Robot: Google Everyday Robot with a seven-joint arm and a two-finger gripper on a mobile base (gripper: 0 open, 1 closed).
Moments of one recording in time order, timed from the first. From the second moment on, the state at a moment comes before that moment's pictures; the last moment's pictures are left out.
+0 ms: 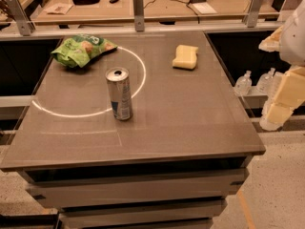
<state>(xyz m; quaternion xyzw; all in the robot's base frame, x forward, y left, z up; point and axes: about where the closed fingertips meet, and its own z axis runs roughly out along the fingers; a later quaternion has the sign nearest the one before) 0.438 -0.217 0.976 -0.60 0.78 -0.03 0.16</state>
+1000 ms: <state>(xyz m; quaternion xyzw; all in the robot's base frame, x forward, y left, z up) 0.433 -0.219 0.984 -0.55 0.80 -0.03 0.24</state>
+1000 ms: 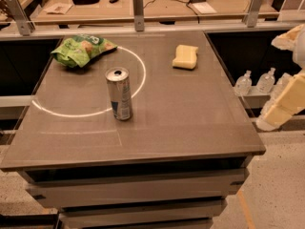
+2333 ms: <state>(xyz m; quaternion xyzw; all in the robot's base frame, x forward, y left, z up) 0.483 -0.259 0.962 -0.23 0.88 0.05 0.42</state>
